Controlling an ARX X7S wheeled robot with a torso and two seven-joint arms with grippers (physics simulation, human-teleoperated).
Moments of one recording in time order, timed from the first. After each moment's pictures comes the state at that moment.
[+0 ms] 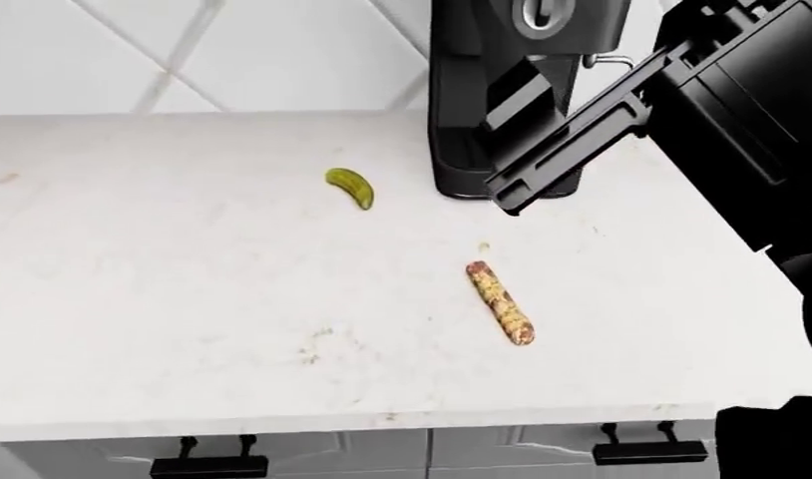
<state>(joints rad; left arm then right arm) 0.52 -0.11 -0.17 -1.31 0.00 0.29 0.22 1.27 0.32 -0.20 -1.04 0.16 1.52 -0.40</state>
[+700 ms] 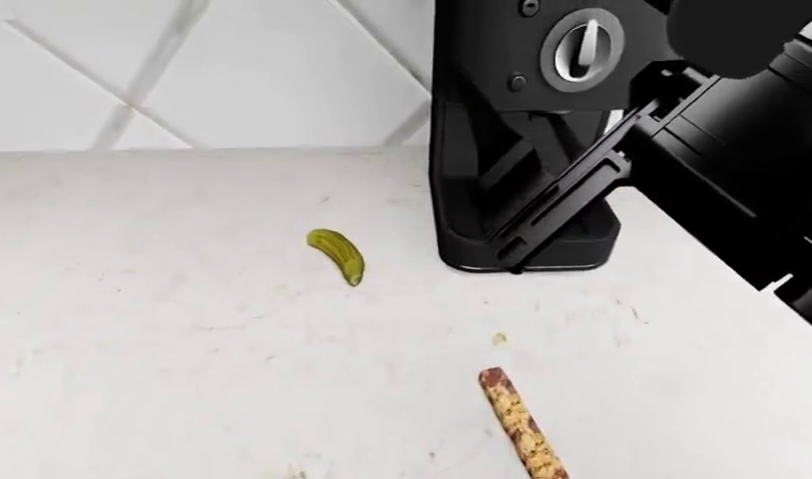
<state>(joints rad) 0.52 -0.11 -0.16 -1.31 0.00 0.29 0.22 1.42 0.54 -0.09 -0.83 1.35 1.54 0.38</state>
